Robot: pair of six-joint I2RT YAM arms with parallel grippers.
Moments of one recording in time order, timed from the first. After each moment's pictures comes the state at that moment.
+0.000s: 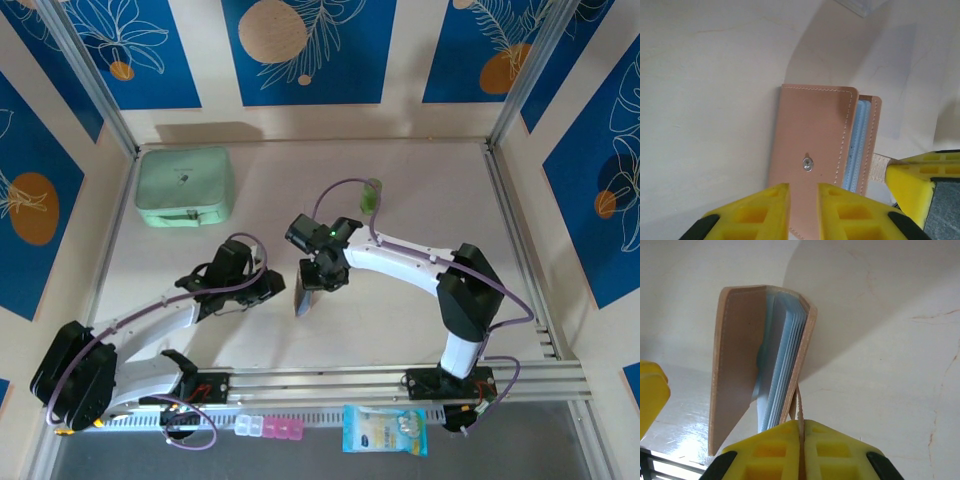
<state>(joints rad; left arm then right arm) -0.59 1.15 0.53 -0.19 0.36 -0.96 0.94 1.76 1.38 -0.98 -0.05 0.80</state>
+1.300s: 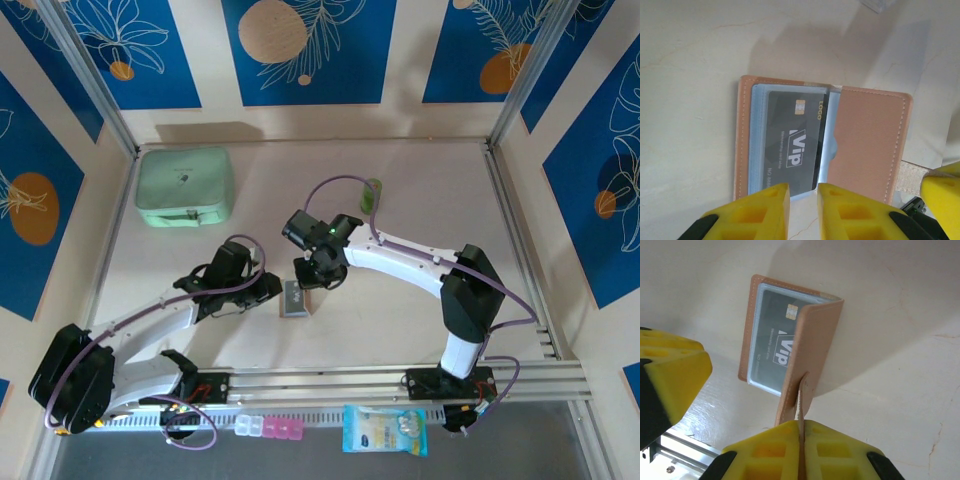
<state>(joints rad) -0.59 1.13 0.52 -0.24 0.34 -0.94 0.95 1.75 1.43 -0.99 -0.08 0.68</state>
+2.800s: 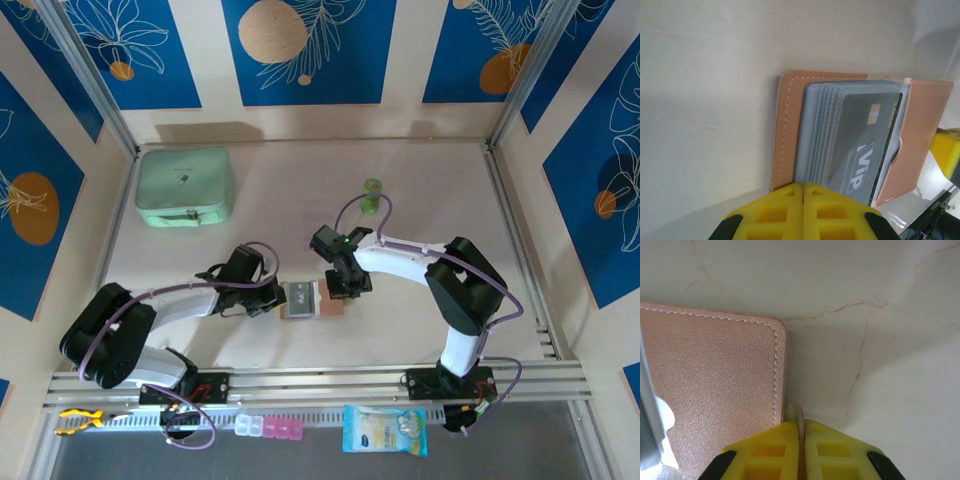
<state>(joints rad) -0.59 1.40 0.51 -0.11 0.42 -0.94 0.82 1.78 1.14 -0.89 0.01 0.69</state>
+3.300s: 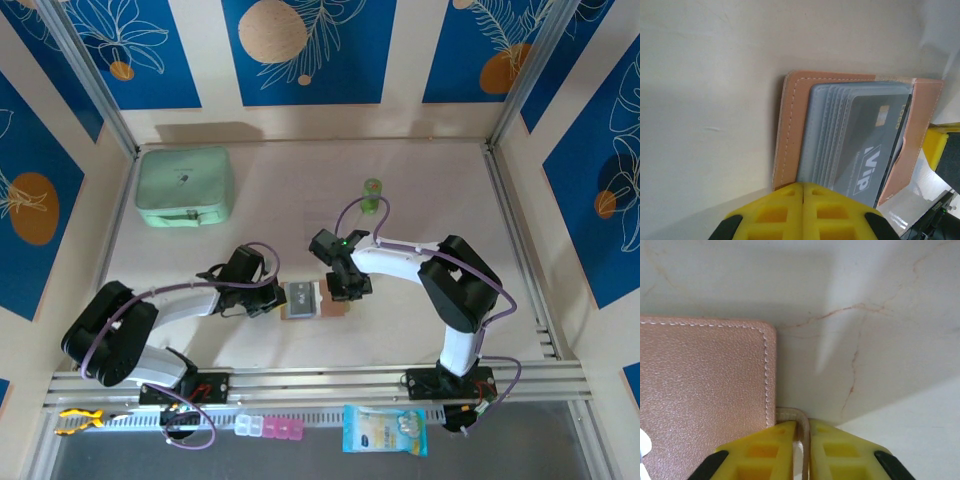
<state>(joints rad) -0.59 1.41 0.51 -0.11 0.42 -0.94 0.82 1.81 1.12 -0.87 0.04 0.71</state>
